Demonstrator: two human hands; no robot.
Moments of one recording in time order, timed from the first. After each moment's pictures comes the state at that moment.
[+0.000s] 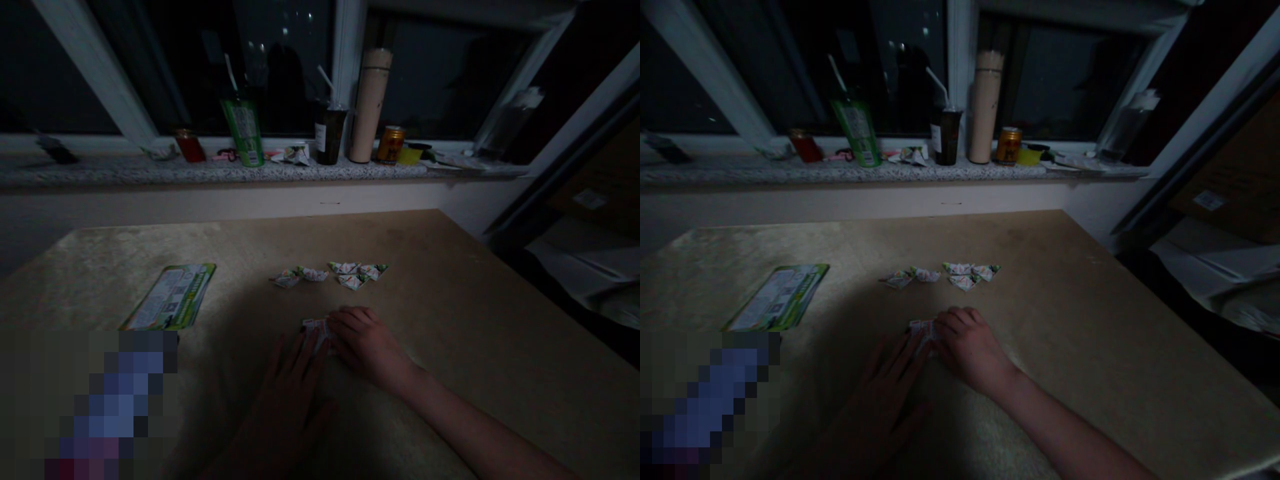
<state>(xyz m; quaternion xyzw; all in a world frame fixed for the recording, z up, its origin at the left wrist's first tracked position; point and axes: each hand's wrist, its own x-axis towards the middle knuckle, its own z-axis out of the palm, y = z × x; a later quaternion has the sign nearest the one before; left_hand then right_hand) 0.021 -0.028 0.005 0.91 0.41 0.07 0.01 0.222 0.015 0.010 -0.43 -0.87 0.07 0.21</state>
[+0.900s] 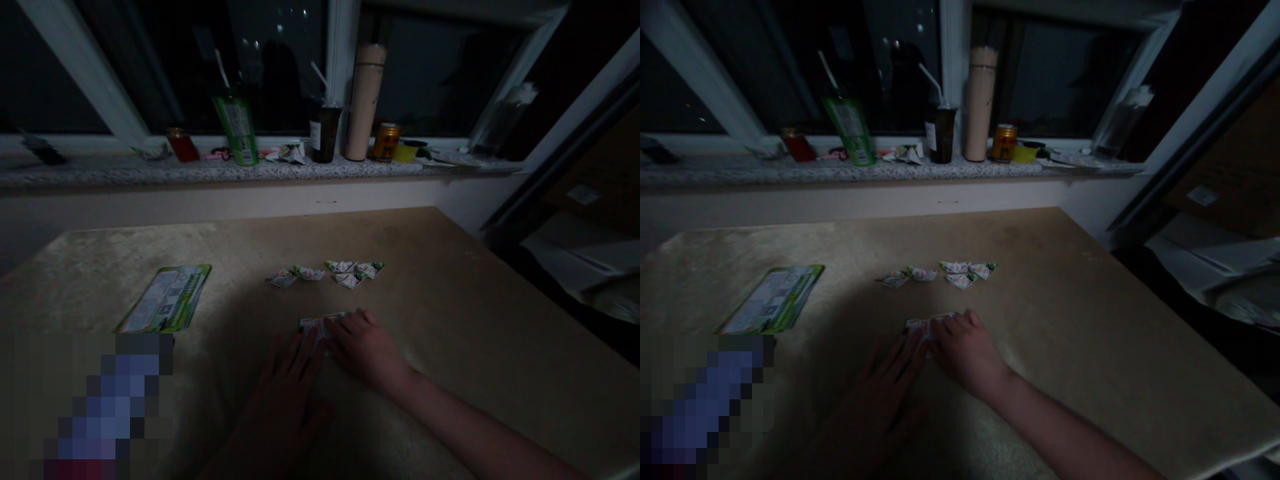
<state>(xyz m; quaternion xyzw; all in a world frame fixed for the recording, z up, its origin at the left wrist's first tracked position) 0.019 -0.027 0.004 0.92 0.40 0.05 0.00 0.214 0.010 0.002 -0.48 -0.87 -0.01 0.14</state>
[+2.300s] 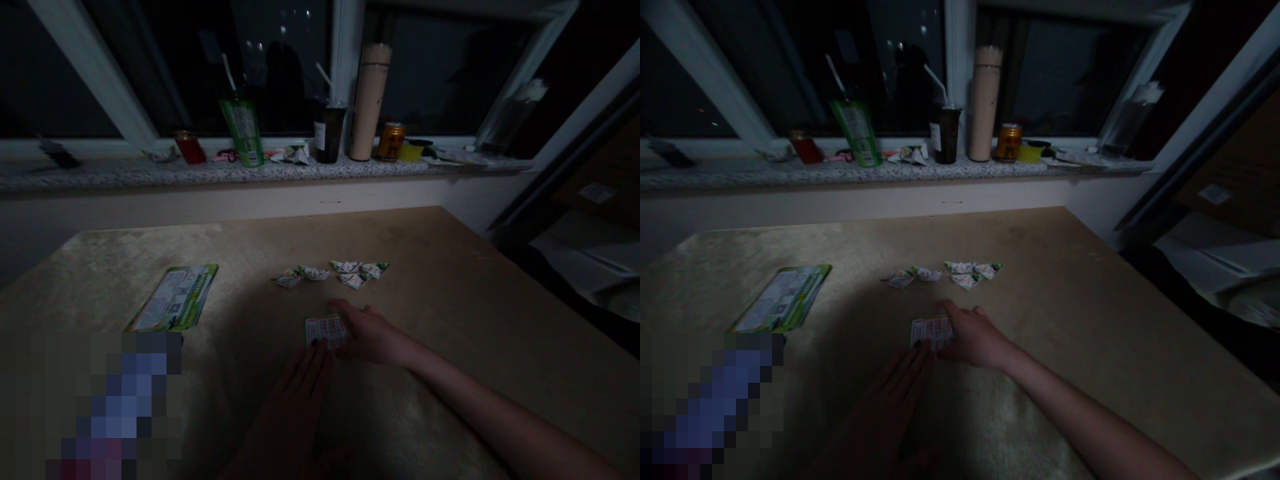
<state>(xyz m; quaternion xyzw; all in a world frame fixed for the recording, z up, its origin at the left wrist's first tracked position) 0.017 -0.046 0.007 0.91 0.39 0.04 0.10 0.223 0.032 0.024 -0.52 -0.79 0.29 0.13</state>
